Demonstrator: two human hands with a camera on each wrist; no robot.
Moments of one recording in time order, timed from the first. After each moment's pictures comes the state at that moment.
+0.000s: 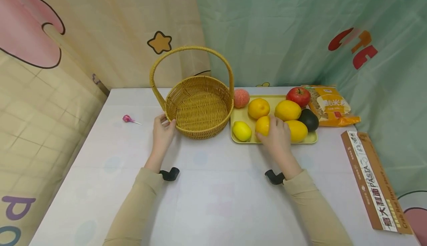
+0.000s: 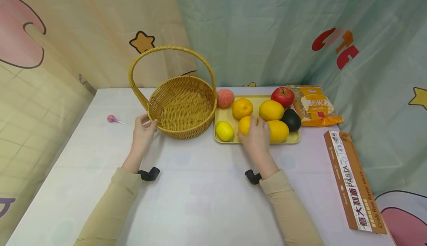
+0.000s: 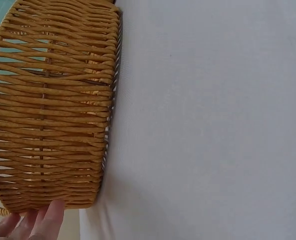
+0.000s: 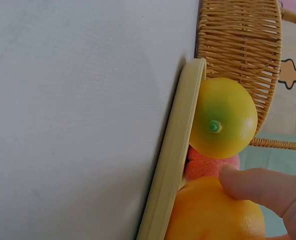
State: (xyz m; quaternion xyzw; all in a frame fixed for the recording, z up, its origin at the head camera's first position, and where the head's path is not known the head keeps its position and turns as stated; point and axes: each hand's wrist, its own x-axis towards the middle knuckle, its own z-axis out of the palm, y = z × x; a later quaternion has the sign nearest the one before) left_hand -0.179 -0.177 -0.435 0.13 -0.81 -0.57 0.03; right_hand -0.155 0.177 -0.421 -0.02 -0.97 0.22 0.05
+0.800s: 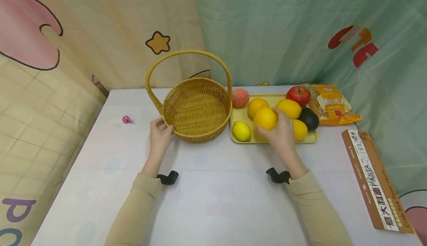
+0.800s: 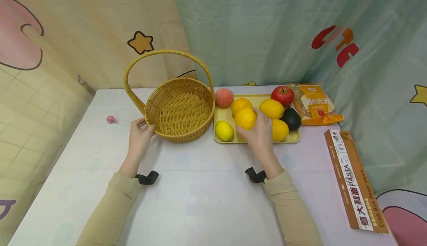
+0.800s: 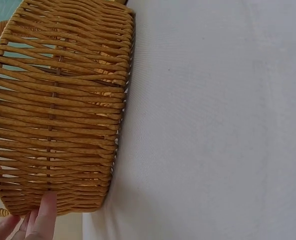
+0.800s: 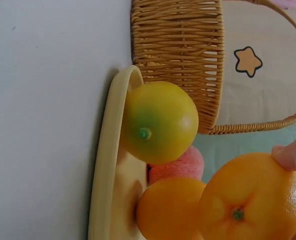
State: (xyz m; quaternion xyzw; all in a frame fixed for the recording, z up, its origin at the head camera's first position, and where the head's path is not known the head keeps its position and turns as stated) left_hand -0.172 -0.177 -0.432 0.18 -0.76 -0.62 0.02; right_hand -0.157 0.184 -0.407 -0.06 -0.92 0.37 0.08
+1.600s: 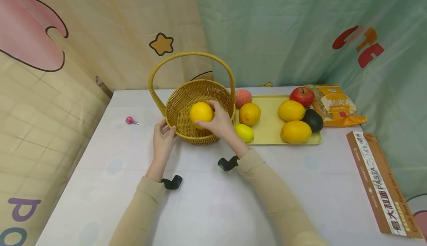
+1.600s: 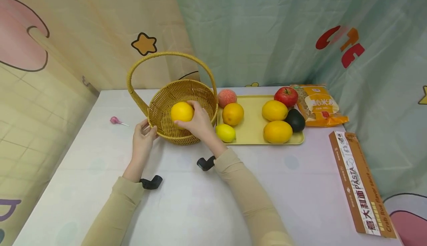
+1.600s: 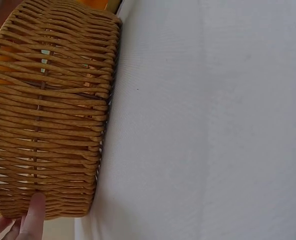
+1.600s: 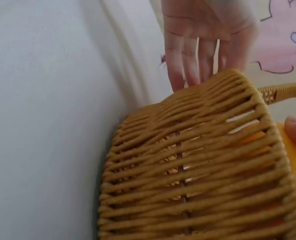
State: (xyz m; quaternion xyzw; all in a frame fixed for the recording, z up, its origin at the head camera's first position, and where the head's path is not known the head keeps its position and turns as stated) left_hand -0.167 -0.174 -0.437 0.17 -0.73 -0.66 0.05; right_hand -0.211 0.026 -0.402 0.10 -0.86 0.51 -0.03
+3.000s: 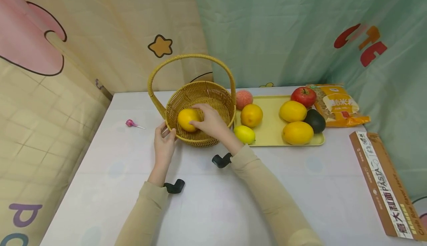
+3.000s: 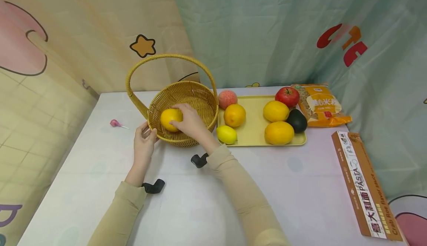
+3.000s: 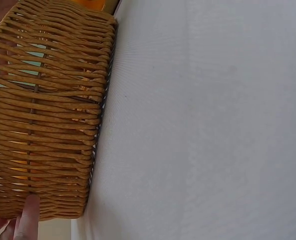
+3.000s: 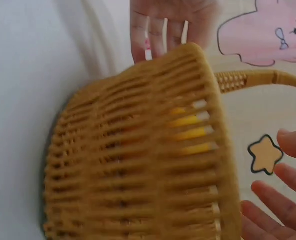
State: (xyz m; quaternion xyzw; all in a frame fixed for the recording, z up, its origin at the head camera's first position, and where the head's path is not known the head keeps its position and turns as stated) left_hand -0.164 -0.170 -0.441 0.15 -0.72 -0.67 0.07; right_hand -0.219 0.009 -0.389 0.18 -0.88 0.43 -0.06
